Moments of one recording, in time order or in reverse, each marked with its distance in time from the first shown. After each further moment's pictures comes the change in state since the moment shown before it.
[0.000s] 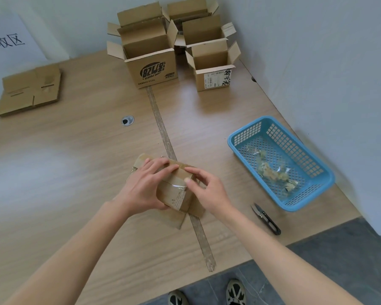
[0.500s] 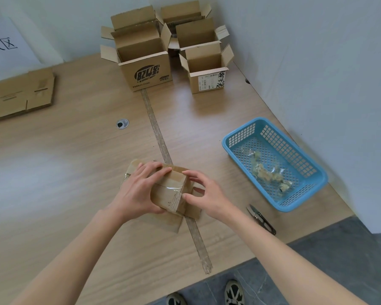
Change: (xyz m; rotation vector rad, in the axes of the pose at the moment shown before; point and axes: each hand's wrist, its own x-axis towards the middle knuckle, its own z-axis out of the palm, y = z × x) left_hand -0.003 -0.004 0.008 -0.058 0.043 -0.032; right_hand -0.003 0.004 -0.019 0.007 -0.154 0.005
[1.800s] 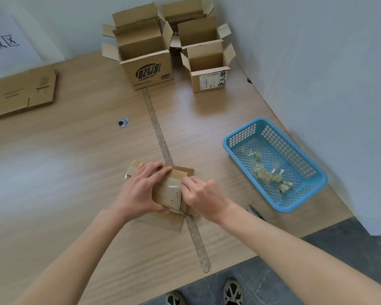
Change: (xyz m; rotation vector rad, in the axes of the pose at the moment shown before) left_hand 0.000 0.004 0.004 -0.029 0.005 -0.035; right_hand -0.003 -0.033 0.001 -1.384 0.177 -0.892
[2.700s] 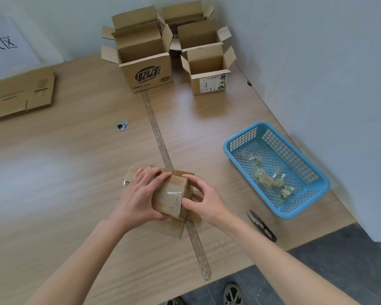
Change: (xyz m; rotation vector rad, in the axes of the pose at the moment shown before) left_hand -0.005 0.002 0.003 0.036 0.025 -0.022; right_hand -0.016 -0.007 0.027 1.485 -0.161 0.973
